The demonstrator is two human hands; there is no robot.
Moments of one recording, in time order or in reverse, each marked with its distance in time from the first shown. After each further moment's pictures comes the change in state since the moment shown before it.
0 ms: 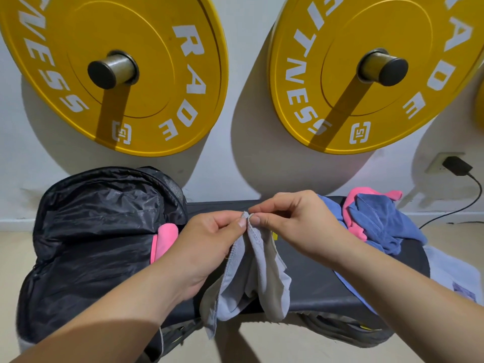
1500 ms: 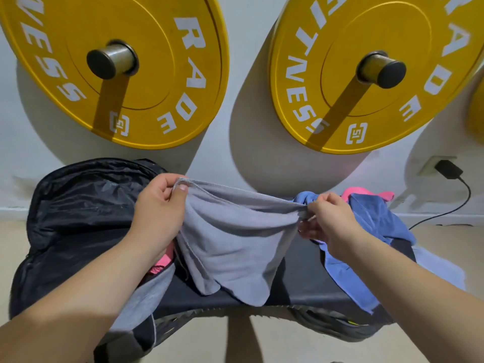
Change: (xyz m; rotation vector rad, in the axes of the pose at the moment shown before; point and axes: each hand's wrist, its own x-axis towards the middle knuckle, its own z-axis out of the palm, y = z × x) left_hand 0.032 -0.007 -0.061 0.152 0.551 0.257; right_hand 0.011 0.055 -0.034 0.415 0.412 0.569
